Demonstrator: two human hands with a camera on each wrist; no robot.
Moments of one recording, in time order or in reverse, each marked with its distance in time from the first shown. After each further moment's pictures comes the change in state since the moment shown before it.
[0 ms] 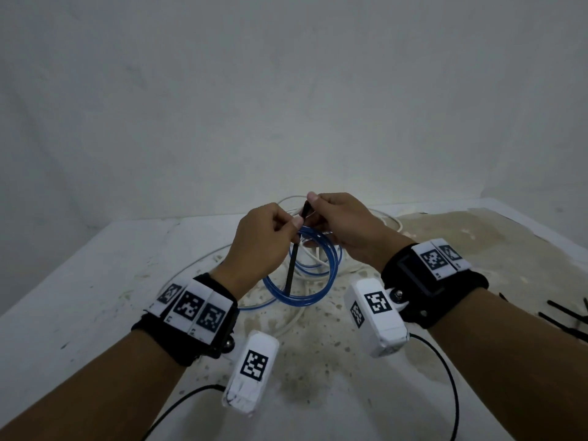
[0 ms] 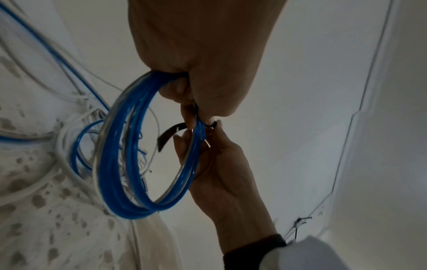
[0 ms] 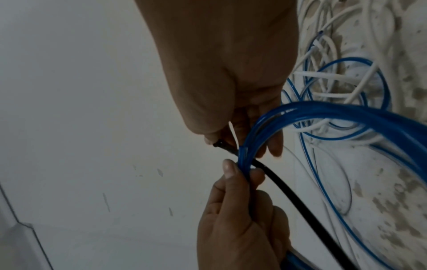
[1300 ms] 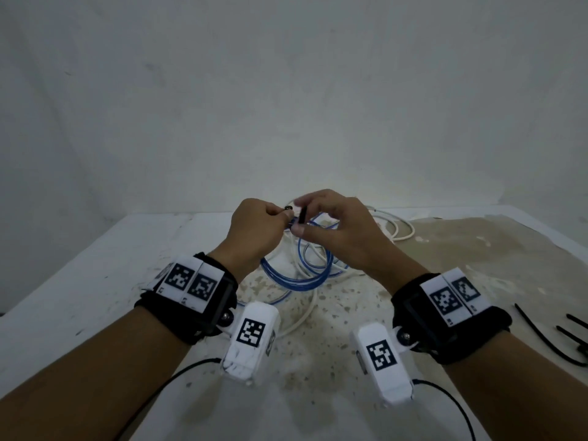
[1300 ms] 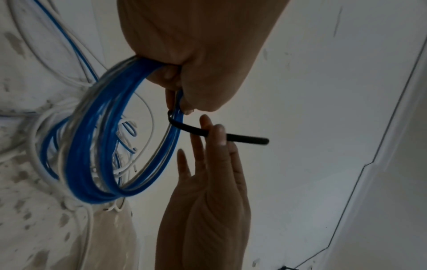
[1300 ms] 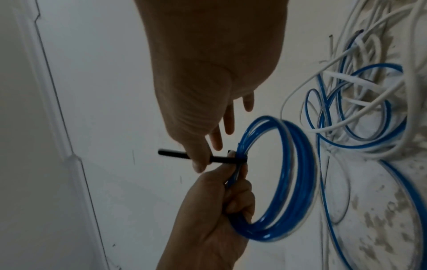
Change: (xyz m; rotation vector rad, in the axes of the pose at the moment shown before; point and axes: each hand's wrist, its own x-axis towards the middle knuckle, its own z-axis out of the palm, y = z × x) left_hand 0.013 0.004 -0.019 -0.071 0.051 -0.193; right_hand -0.018 0.000 0.010 -0.440 -0.003 -0.478
